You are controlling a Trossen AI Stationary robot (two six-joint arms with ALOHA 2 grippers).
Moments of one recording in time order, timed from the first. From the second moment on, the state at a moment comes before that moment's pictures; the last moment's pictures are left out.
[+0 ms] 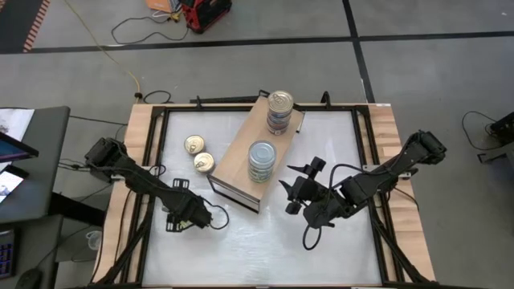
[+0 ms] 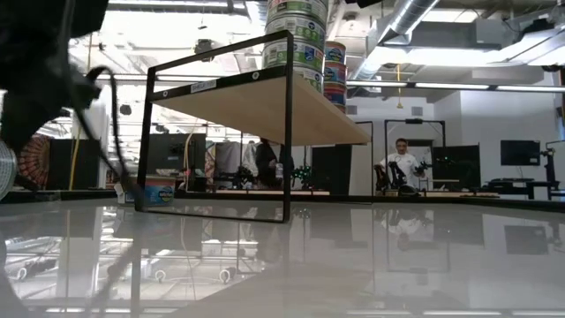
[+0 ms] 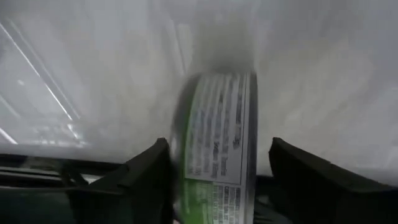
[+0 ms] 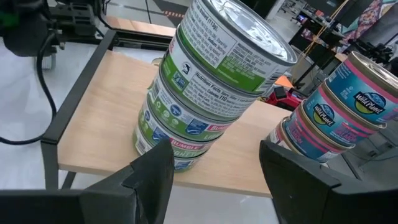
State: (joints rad) left arm -0.51 1.59 0.99 -1.31 0.01 -0.45; right arm 0.52 1.48 1.25 -0.56 1.10 0.31
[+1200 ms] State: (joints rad) left arm -0.40 1.08 1.26 -0.76 -0.12 -0.44; right arm 0.66 1.76 1.25 0.24 1.24 -1.26
